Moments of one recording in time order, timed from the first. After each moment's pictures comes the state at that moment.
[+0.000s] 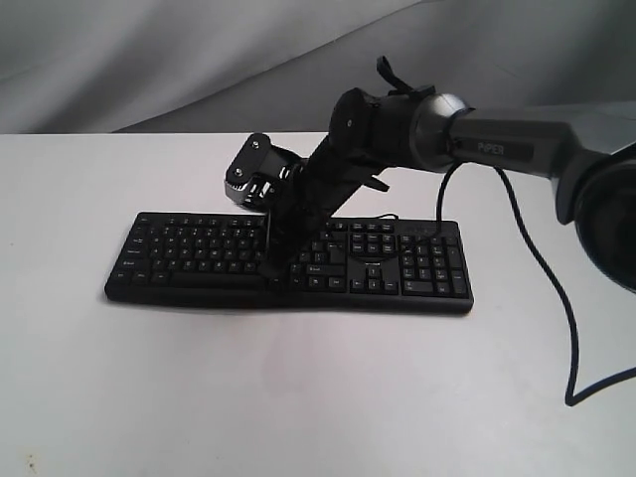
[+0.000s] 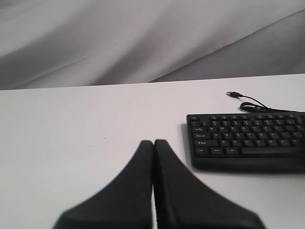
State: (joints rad) left arm 0.10 0.00 0.00 0.12 0.27 -0.07; right arm 0.56 2.32 -1.77 0.50 0.73 -1.02
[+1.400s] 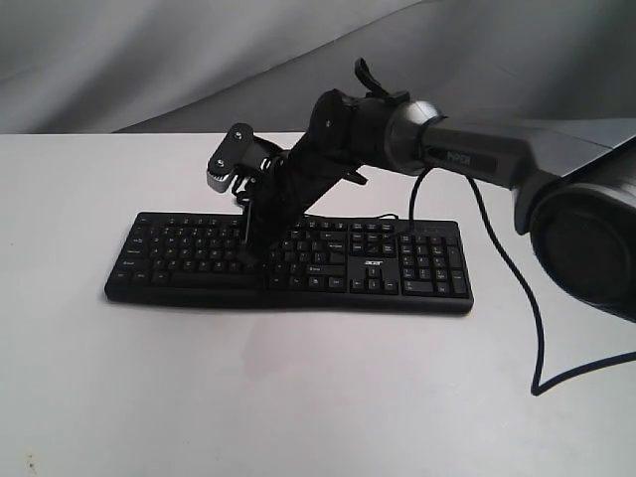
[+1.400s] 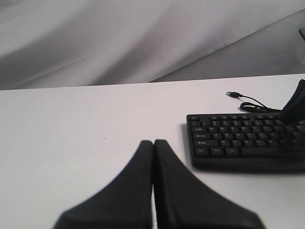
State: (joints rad) left arm 0.10 0.00 0.00 0.12 0.27 -0.07; right arm 0.58 2.41 -1.93 0.49 0.70 -1.00
